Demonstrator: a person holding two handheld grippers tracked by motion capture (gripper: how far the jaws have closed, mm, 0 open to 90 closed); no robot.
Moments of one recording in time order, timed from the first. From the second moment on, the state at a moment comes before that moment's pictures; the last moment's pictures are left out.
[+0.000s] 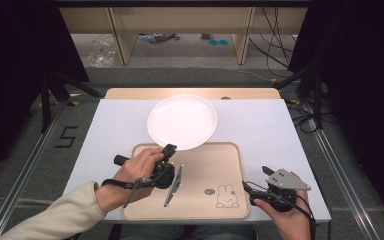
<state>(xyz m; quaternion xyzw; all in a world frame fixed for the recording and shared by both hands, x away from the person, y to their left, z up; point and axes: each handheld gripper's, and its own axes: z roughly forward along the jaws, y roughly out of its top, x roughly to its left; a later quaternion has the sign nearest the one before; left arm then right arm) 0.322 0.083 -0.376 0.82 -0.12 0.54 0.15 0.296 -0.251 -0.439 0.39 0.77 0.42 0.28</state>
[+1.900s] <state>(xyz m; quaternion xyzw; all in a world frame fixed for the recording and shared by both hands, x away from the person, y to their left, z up) 0.282 0.084 -0.394 0.83 -0.15 0.51 0.16 0.295 -0.250 -0.439 0.39 0.77 0.42 0.28</state>
